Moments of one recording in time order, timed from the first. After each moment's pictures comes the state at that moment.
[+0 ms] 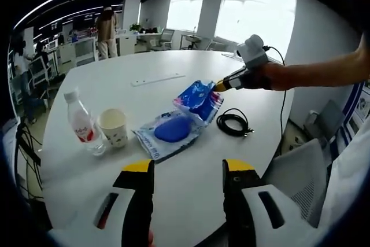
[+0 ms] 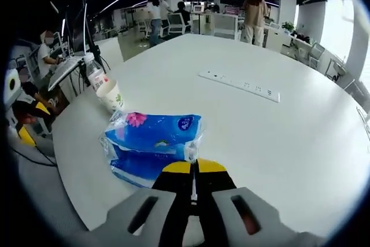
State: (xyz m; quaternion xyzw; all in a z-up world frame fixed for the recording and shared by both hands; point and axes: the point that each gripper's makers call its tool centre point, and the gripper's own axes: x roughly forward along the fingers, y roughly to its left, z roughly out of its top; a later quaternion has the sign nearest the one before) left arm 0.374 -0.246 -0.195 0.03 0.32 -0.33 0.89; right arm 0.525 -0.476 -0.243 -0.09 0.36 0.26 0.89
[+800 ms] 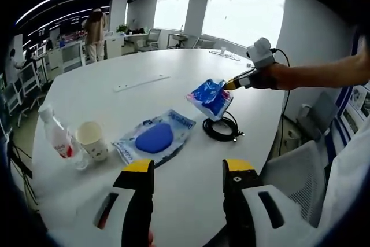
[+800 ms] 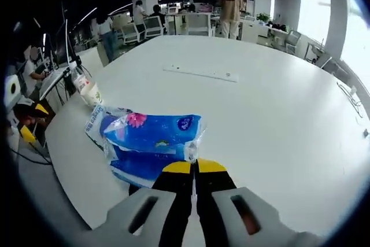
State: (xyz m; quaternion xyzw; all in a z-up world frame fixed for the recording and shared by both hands) left arm 0.381 -0.295 -0.192 0.04 0.31 -0.38 0.87; right arm 0.493 -0.578 -0.240 -0.05 0.37 0.18 0.91
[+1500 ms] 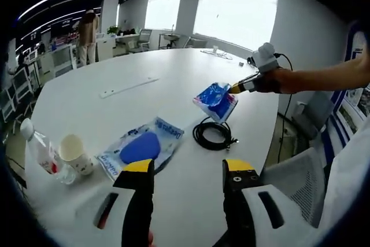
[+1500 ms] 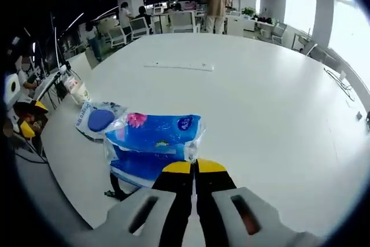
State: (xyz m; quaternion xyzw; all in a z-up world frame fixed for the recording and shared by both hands) left arm 0.391 -0.336 -0.196 0.05 0.31 -0.40 0.86; right arm 0.475 -0.636 -0.250 -0.03 0.38 0.14 0.91
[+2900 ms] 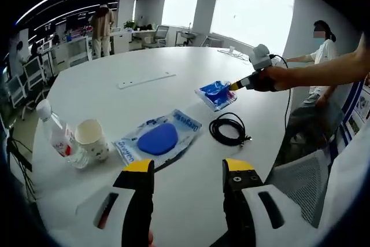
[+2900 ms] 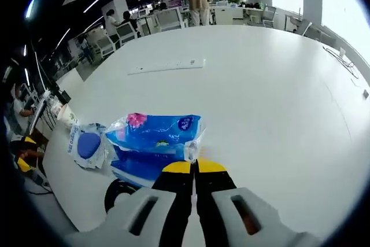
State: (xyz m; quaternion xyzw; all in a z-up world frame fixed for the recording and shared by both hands) left arm 0.395 -0.293 -0.203 0.03 0.33 -0.34 0.88; right arm 0.536 -0.627 -0.285 0.05 0.42 0.12 0.90
